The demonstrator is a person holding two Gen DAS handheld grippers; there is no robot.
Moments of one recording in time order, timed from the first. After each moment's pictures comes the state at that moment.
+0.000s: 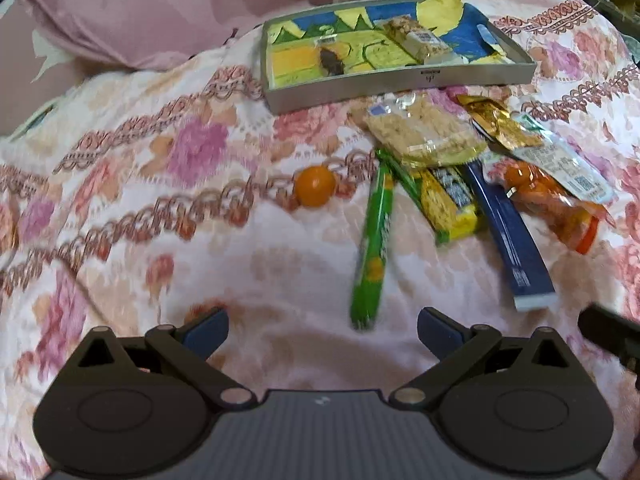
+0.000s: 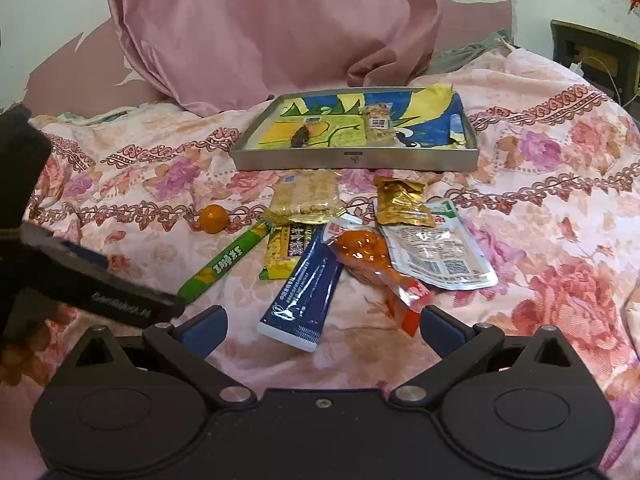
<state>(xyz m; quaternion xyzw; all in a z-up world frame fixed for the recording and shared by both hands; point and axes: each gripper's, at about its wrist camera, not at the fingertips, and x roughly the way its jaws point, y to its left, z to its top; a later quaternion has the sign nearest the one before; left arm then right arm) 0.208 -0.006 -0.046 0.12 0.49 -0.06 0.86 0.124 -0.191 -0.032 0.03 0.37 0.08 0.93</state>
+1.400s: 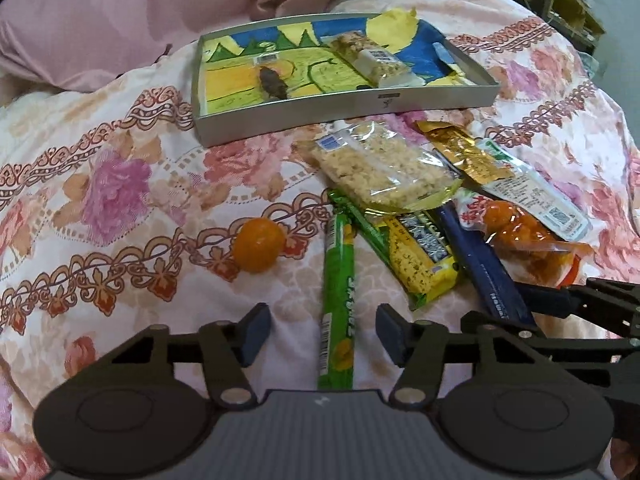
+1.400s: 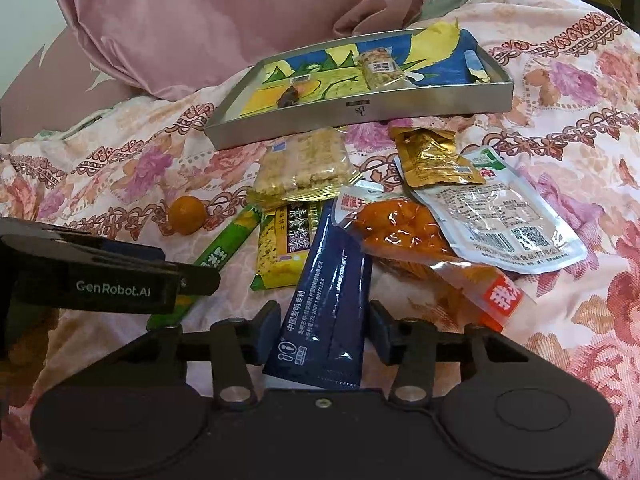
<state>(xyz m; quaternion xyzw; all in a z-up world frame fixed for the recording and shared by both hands) 0.254 -0.007 -0.067 0.08 0.46 -0.17 0.87 0.190 -0.174 -0.091 0.09 0.41 0.07 0.90</state>
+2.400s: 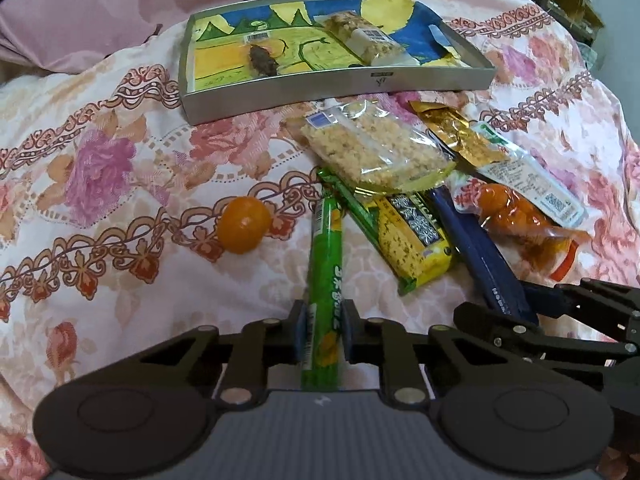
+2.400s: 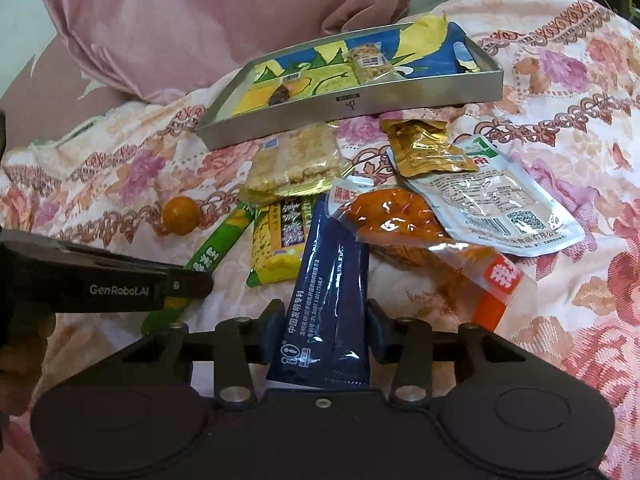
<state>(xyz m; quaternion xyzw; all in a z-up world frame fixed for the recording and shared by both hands) 0.254 -0.010 -0.074 0.08 0.49 -0.17 0.85 0.186 -0.172 -0.095 0.10 0.41 0.06 0.90</state>
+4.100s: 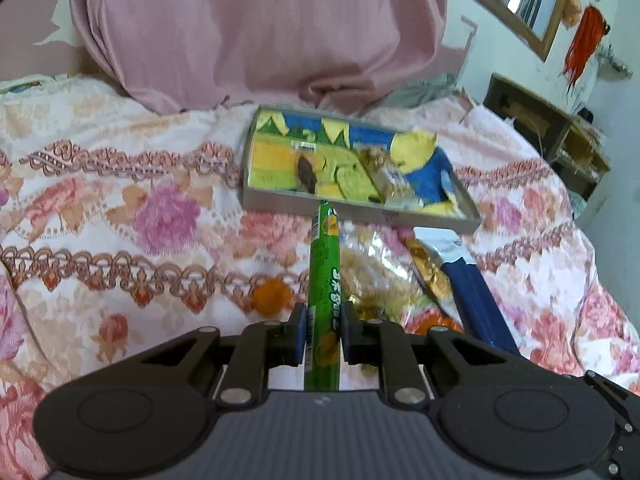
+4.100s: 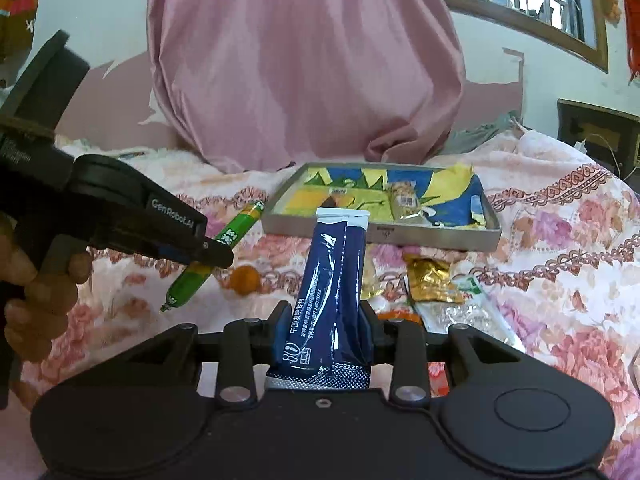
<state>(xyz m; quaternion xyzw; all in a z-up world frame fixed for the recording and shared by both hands) 0.214 0.032 -0.005 -0.08 0.37 -0.14 0.92 0.113 -0.144 -0.025 -0.01 0.25 0.08 0.96</state>
